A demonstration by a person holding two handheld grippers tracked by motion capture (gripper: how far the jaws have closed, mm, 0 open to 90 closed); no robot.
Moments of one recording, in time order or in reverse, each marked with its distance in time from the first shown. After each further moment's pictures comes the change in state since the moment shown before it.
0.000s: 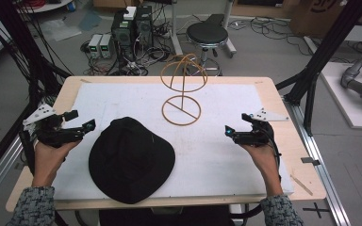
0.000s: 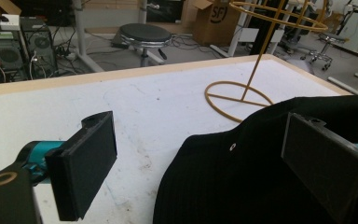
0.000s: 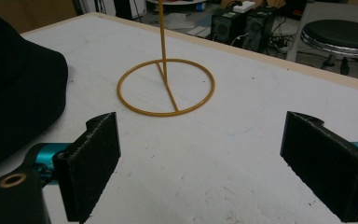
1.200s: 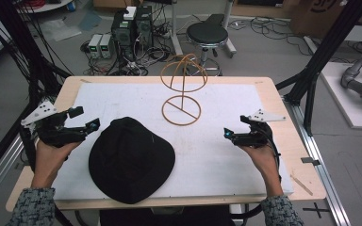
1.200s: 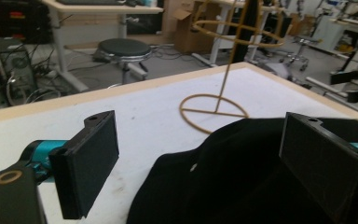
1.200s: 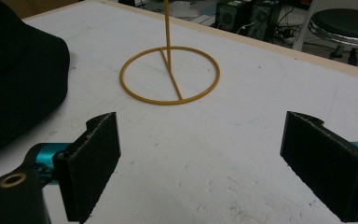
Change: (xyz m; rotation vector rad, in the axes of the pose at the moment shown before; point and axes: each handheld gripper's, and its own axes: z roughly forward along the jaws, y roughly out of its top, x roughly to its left) left arm -0.030 0.021 -0.006 -0.056 -0.099 0.057; right arm 0.002 -0.002 0.003 0.044 0.016 -0.016
